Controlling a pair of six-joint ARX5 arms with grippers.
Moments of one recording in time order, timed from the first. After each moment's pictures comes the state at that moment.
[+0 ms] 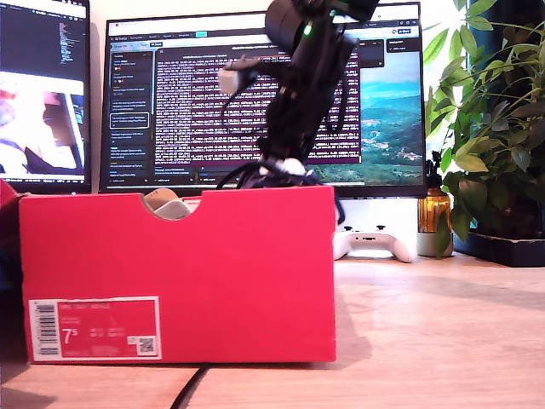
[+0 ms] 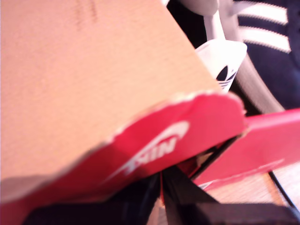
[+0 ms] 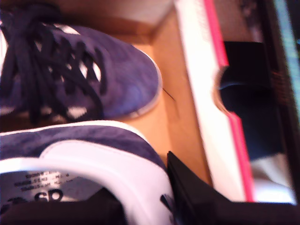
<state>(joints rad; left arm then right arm) -0.42 0.77 0.06 0.22 0.15 -0.30 0.58 2.06 1.79 -0.62 -0.01 -0.86</state>
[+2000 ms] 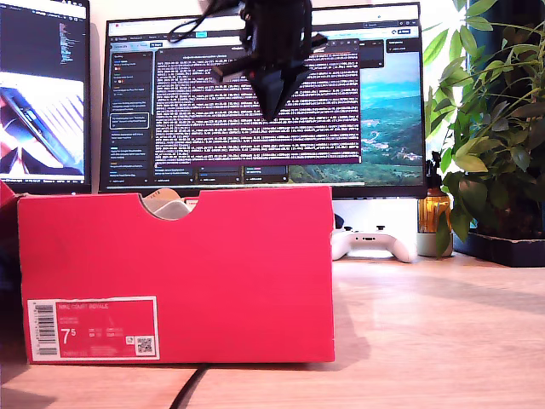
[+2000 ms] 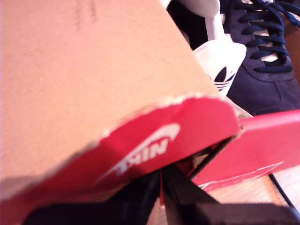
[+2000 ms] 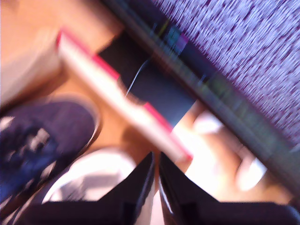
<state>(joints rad) -0.42 0.77 0.06 0.22 0.15 -0.30 0.68 2.09 2.14 -0.94 0.37 -0.20</state>
